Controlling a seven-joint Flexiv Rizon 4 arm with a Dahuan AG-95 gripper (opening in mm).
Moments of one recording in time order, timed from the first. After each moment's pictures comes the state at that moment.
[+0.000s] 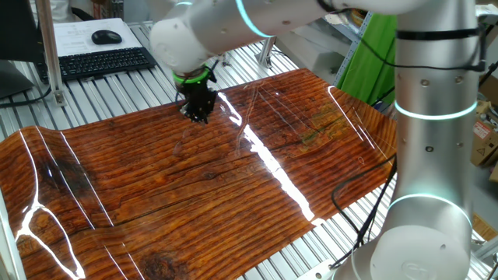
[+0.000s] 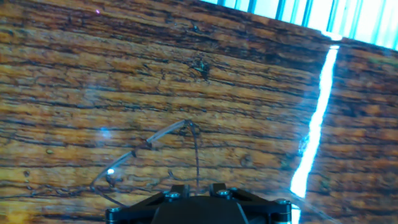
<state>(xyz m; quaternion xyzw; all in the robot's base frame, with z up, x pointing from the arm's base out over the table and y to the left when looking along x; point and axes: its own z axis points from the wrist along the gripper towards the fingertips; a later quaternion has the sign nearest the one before) 0.603 0.009 0.075 0.11 -0.98 0.12 0.06</state>
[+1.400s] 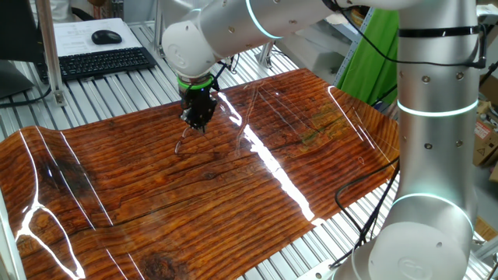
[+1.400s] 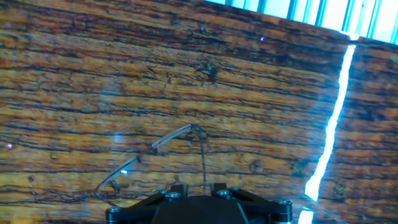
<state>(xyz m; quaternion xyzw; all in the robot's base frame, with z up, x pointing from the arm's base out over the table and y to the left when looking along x) 0.595 0.015 0.046 0.12 -0.99 0.10 0.05</state>
